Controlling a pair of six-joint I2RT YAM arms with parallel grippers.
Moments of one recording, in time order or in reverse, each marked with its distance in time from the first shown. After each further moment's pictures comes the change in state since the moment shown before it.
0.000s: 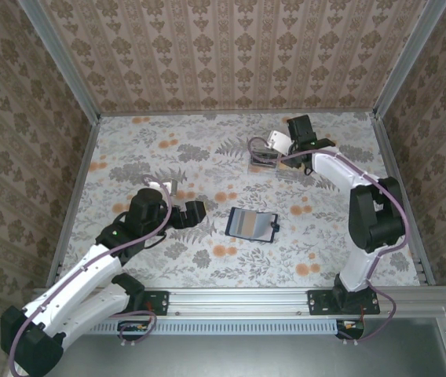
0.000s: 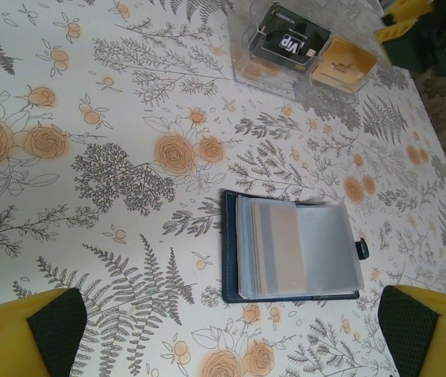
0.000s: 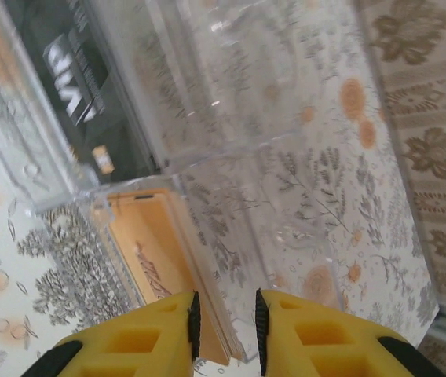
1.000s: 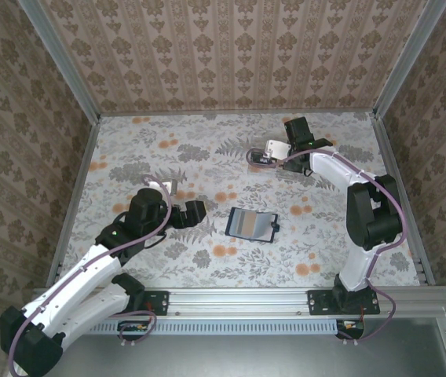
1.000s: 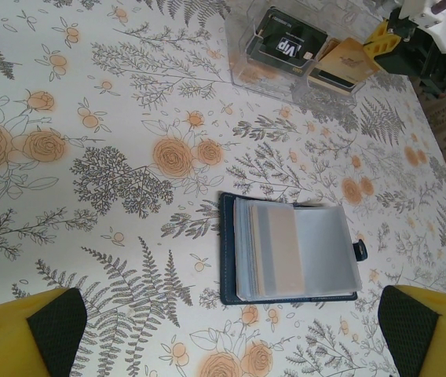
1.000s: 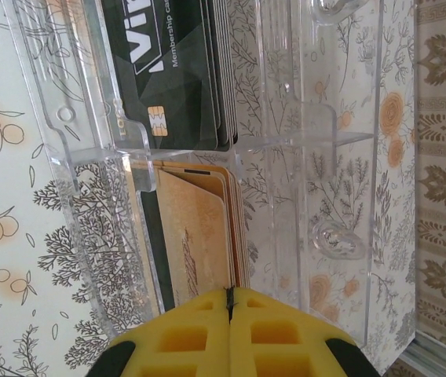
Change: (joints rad) left arm -0.008 -0.008 0.005 -0.003 -0.008 0.000; right arm 0.004 0.051 0.014 -0.065 0.007 -0.247
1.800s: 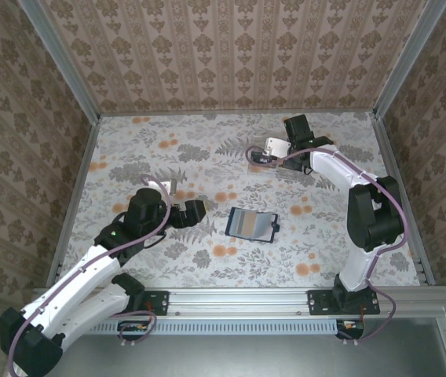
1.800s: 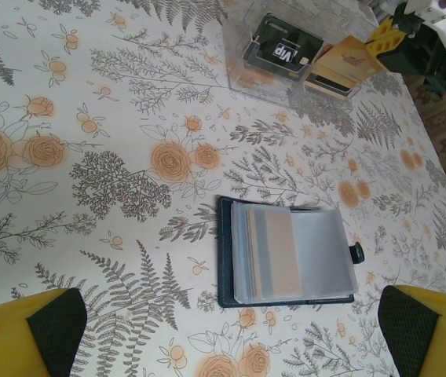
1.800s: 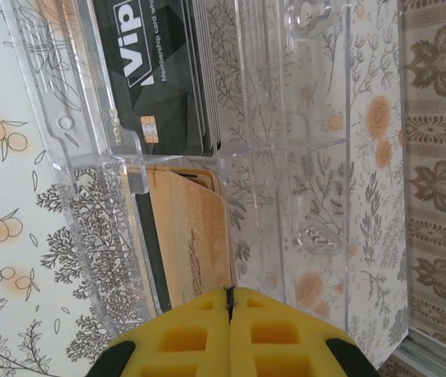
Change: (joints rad) left arm -0.001 -0.005 0.002 0.002 0.000 0.000; right arm 0.009 -0.012 0.028 -0.033 0.000 0.015
